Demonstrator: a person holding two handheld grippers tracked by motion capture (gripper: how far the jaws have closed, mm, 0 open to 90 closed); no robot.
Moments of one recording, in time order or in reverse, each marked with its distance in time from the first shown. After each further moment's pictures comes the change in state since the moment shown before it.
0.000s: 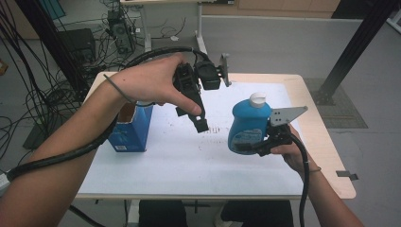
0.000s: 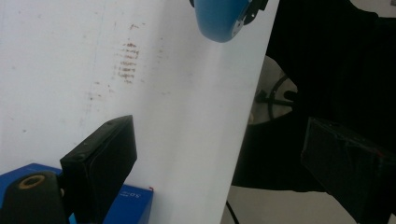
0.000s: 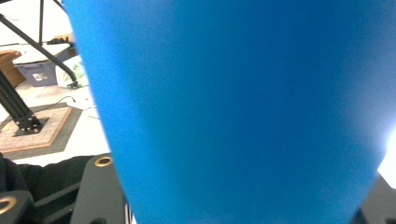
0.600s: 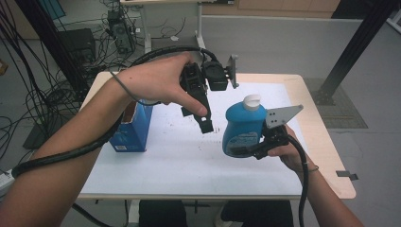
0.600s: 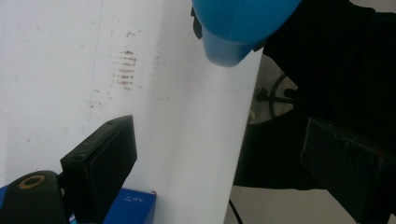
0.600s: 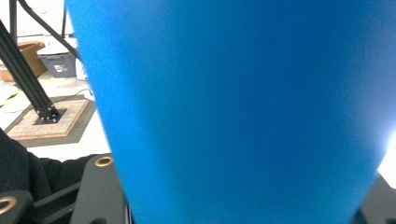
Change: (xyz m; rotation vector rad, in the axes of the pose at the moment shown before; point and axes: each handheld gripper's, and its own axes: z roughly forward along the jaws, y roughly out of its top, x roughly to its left) left arm -0.006 0.010 -0.001 0.010 0.002 0.038; right arm 0.012 0.017 0.011 0.008 0.077 -0.054
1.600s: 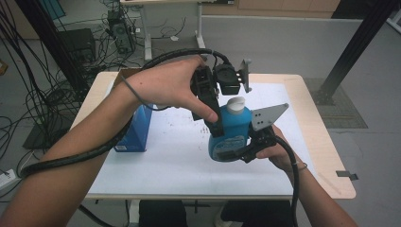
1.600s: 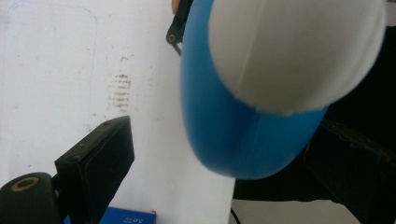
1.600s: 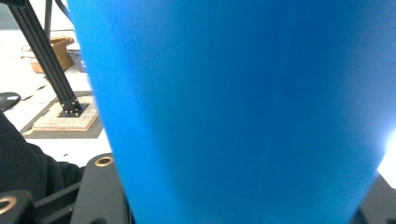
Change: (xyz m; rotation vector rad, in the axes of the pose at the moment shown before) left arm -0.014 0.016 0.001 -0.045 0.000 0.059; right arm 0.010 0.022 0.030 -0.001 0.097 -0.042
